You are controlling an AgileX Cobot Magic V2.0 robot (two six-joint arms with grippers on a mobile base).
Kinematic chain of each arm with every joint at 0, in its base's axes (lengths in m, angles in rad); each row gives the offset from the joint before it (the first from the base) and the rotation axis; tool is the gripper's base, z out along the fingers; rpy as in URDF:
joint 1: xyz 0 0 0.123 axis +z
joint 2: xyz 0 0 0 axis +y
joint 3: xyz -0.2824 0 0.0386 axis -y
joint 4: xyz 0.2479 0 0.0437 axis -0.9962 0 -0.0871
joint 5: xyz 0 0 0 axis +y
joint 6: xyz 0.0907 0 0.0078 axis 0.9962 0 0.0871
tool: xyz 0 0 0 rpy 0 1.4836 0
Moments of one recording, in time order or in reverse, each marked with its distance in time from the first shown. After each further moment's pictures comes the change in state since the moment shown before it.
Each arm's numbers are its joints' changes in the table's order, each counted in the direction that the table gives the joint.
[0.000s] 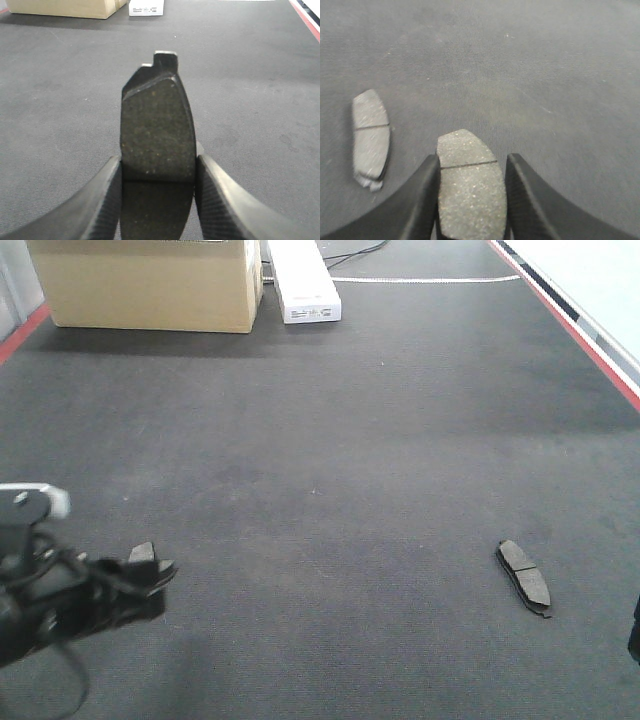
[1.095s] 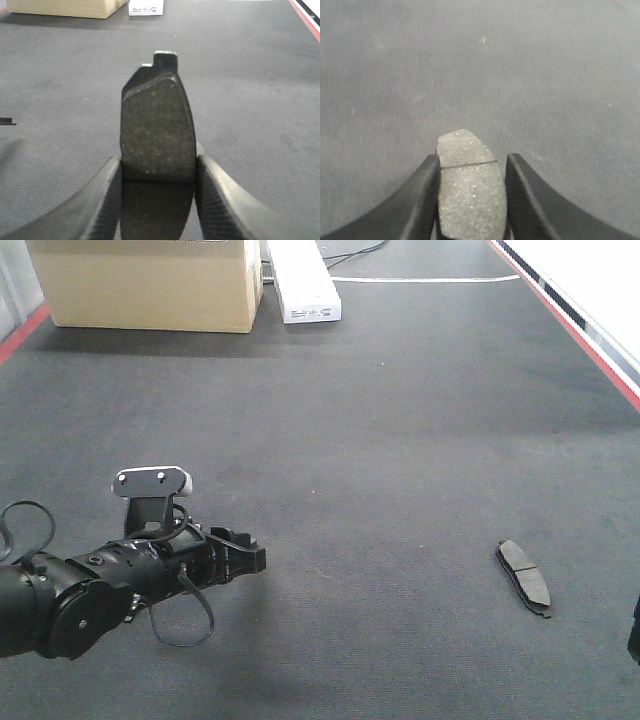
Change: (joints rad) left arm -0.067 0.483 0.187 0.083 -0.305 0.038; right arm 0.000 0.000 0.000 0.000 0.000 0.000
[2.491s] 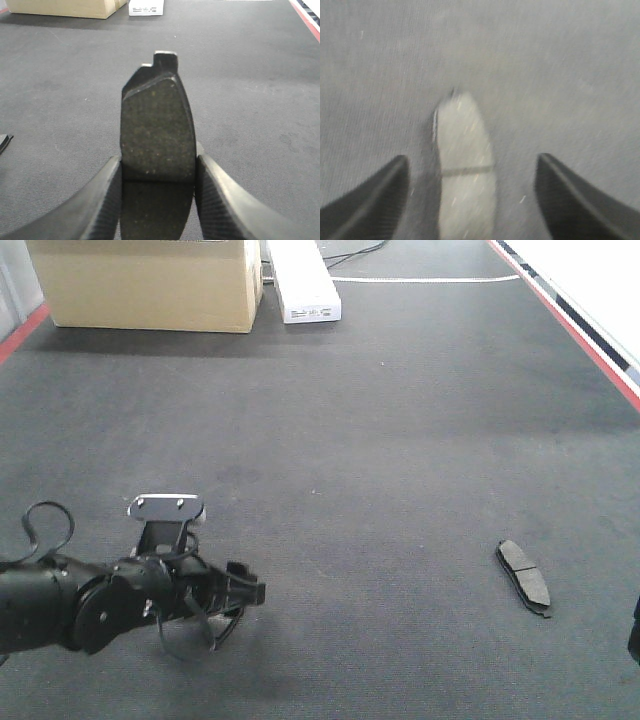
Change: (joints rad) left arm -0.002 0.066 0.040 0.101 0.183 0.124; right arm 0.000 0.000 0.000 0.000 0.000 0.000
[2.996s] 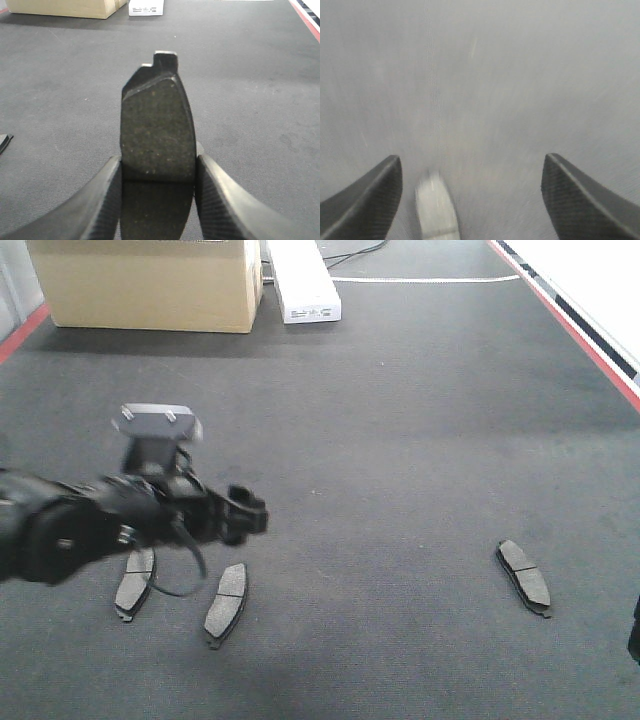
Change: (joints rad) left arm 0.000 -0.212 0.171 -0.108 0.219 -0.001; right arm 0.000 0.000 0.000 0.000 -0.001 0.000
